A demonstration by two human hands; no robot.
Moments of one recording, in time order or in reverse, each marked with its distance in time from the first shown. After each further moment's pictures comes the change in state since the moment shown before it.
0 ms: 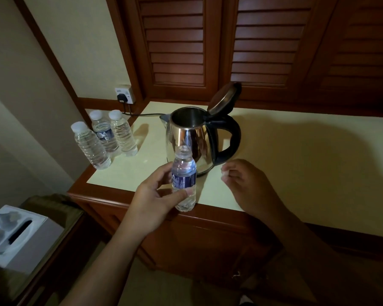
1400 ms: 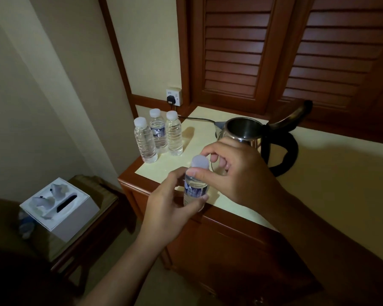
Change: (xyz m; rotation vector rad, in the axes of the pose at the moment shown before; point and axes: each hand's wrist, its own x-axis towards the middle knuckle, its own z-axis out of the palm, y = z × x) left_hand -0.033 -0.014 -0.039 0.268 0.368 0.203; right_hand 0.060 -0.125 0.050 -0.060 0.024 -0.604
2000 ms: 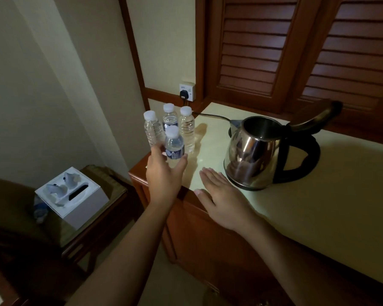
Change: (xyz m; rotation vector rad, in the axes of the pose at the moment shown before) left_hand 0.069 -0.068 0.008 0.231 0.441 -0.150; right_hand -0.054 0.043 0.097 -0.145 -0.532 0.222
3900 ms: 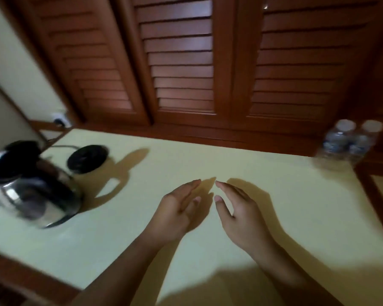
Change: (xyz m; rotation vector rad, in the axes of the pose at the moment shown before) left_hand -0.224 0.316 0.331 -0.071 -0.891 0.164; right_hand -0.287 0.375 -0.234 0.291 0.437 0.362
